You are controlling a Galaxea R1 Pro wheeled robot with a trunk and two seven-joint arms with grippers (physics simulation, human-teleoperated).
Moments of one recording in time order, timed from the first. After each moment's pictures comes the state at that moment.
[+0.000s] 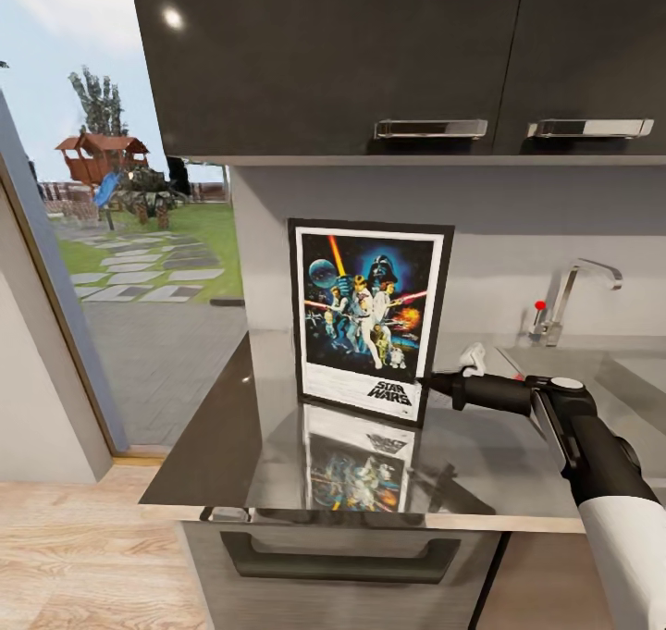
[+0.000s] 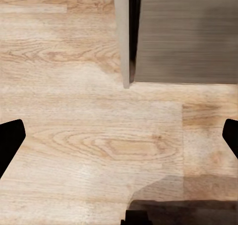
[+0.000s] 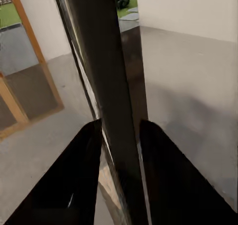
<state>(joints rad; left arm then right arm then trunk) 0.02 0.06 0.02 -0.65 0.00 -0.02 -0.01 -0.73 -0.24 -0.10 -1.09 0.01 0.48 1.19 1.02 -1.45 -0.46</state>
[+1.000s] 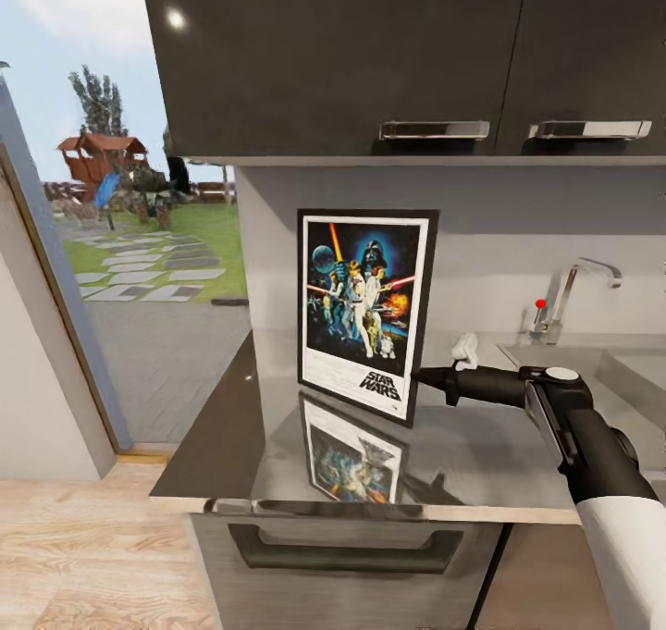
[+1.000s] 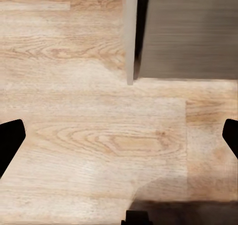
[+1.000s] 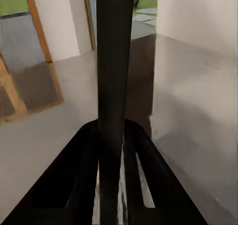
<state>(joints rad) 0.02 0.06 0.02 -0.65 0.00 -0.02 -0.01 -0.73 -0.24 -0.05 -1.20 0.02 0.49 1.19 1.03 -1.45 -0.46</state>
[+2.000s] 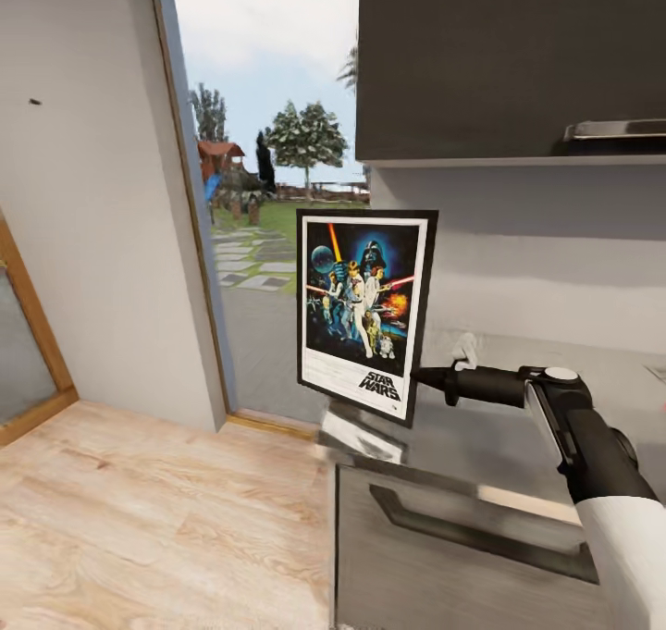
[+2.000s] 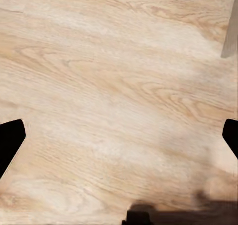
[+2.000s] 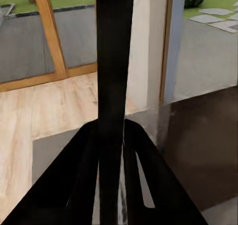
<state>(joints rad) 0.02 0.06 0.05 -0.65 0.00 -0.02 -0.01 -0.73 -0.24 -0.04 -1.20 0.02 0.49 1.19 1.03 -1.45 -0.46</state>
